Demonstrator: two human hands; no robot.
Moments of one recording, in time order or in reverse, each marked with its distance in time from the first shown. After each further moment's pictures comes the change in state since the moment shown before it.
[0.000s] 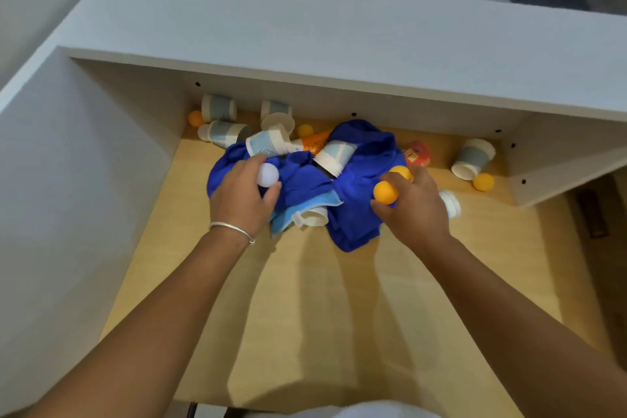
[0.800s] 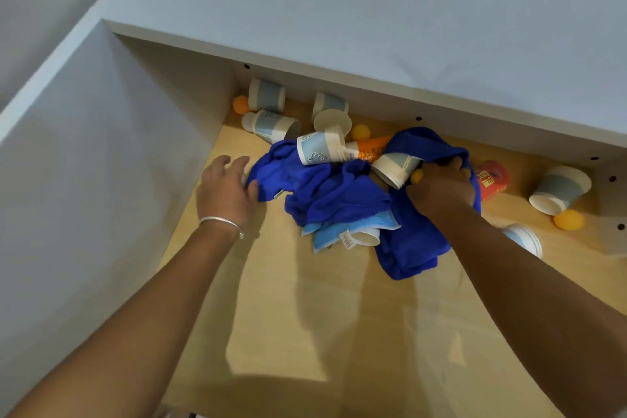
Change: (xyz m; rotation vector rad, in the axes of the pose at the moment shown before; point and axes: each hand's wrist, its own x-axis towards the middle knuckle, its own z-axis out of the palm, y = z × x) left_hand 0.044 -0.119 0.003 0.171 0.000 -0.282; right_hand 0.112 -0.036 0.066 -0.315 -0.220 0.140
